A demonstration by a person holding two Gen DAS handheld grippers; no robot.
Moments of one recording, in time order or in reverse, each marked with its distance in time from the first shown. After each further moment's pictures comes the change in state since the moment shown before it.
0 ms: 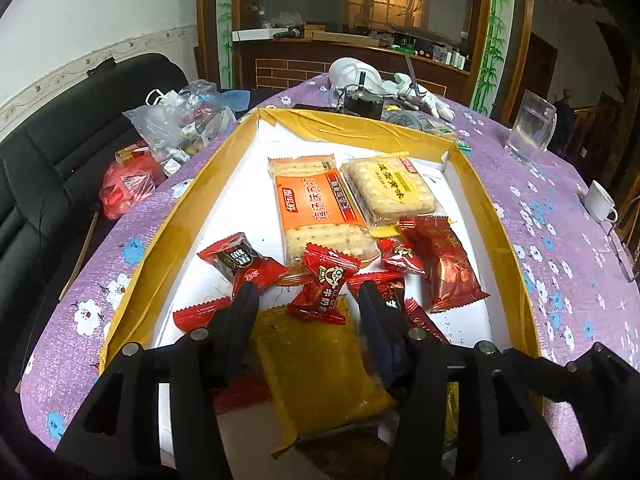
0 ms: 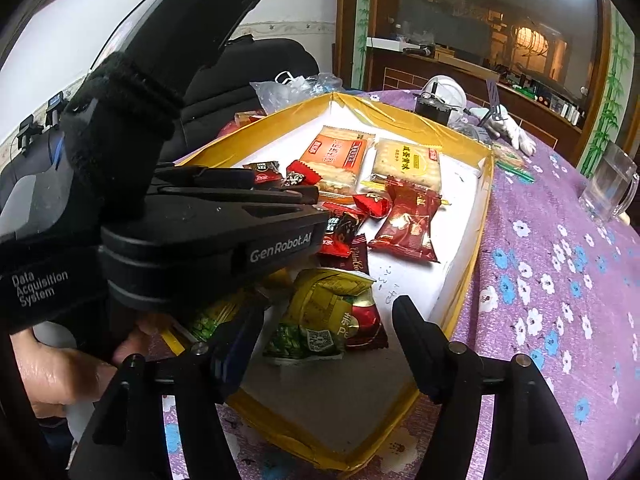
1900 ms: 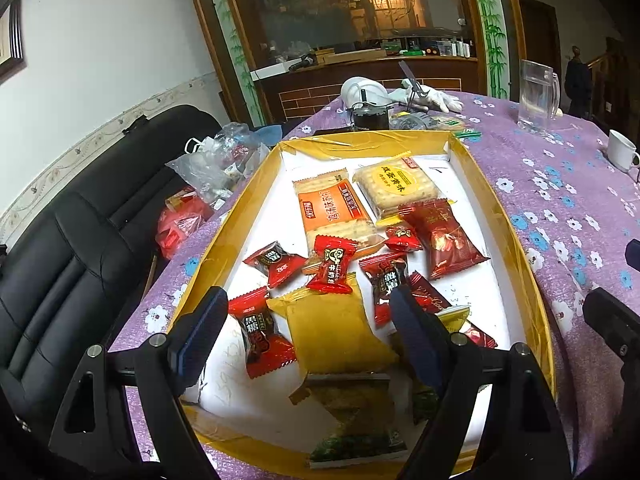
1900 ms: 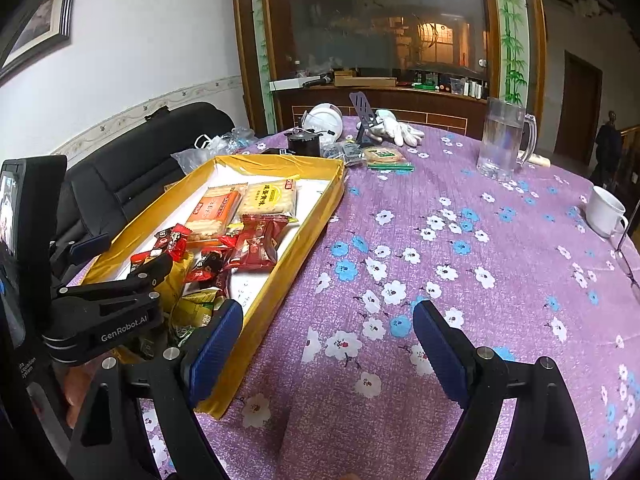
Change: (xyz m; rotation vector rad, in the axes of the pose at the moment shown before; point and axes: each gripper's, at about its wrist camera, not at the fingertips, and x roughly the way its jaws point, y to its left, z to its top) left arm -0.036 -0.036 -0.021 0.163 -0.098 0.236; right arm -0.064 -0.091 -0.033 0.289 -0.155 -0.152
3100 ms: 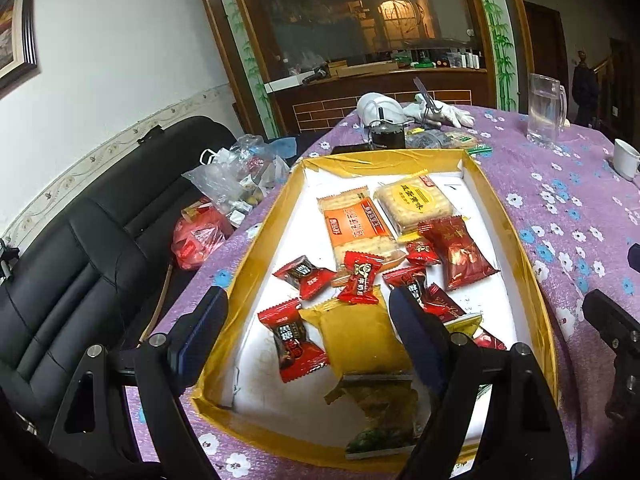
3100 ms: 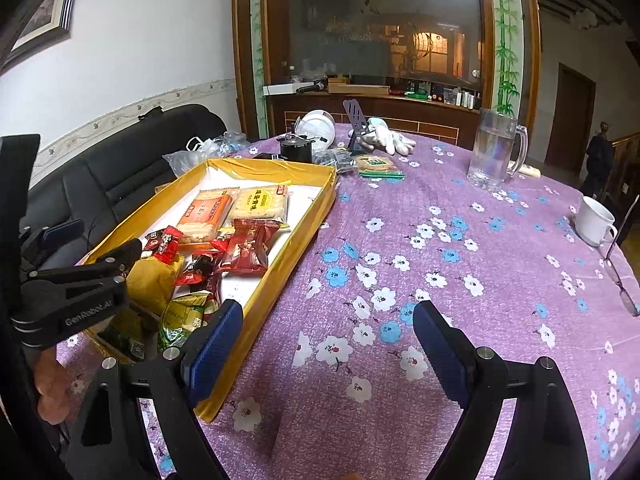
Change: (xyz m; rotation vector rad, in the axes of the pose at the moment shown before) left arm -0.015 0.017 0.004 -0.008 -0.045 0.040; right arm -0.003 0.004 0.000 -0.023 -0.028 -0.050
